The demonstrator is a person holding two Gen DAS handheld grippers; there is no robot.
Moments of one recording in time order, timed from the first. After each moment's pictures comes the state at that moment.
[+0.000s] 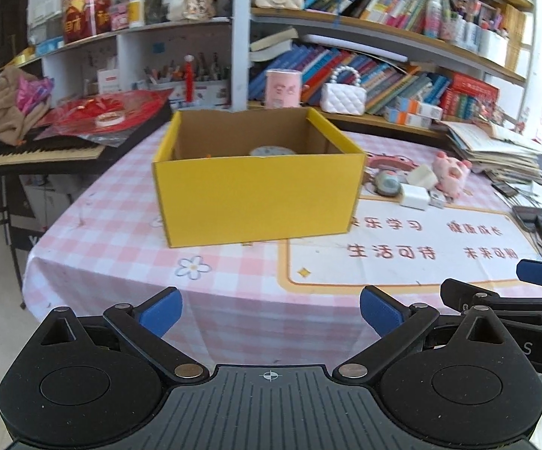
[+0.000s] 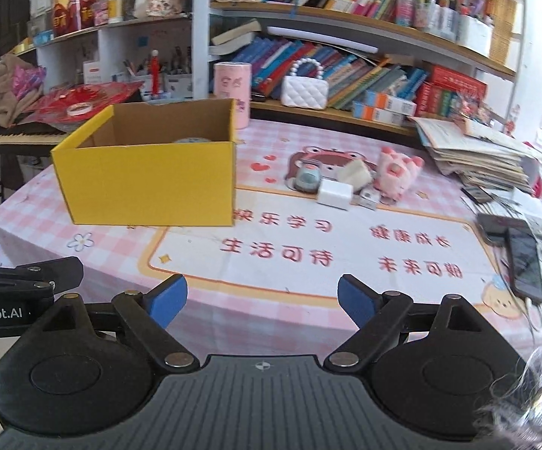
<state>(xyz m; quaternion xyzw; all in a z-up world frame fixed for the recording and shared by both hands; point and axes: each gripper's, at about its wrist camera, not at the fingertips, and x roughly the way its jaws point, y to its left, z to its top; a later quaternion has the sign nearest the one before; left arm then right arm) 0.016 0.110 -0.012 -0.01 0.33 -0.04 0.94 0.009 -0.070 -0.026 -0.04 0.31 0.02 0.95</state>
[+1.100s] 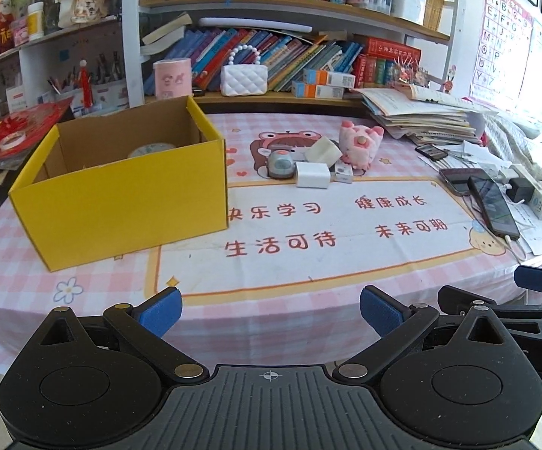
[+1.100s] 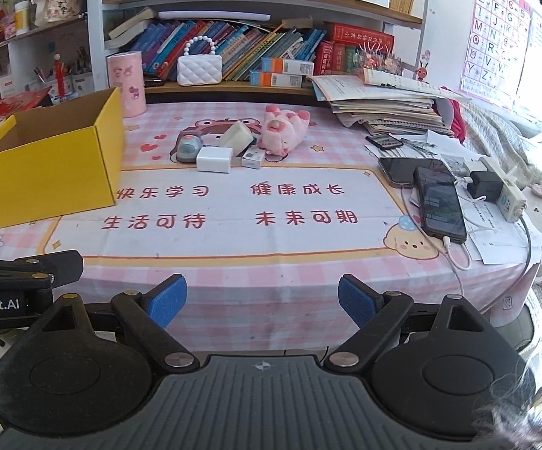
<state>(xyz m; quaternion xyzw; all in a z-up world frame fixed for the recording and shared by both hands) 0.041 0.013 -0.020 0.03 0.35 -0.14 0.93 -0.002 -0.163 -0.037 0.00 0.34 -0.08 0.94</state>
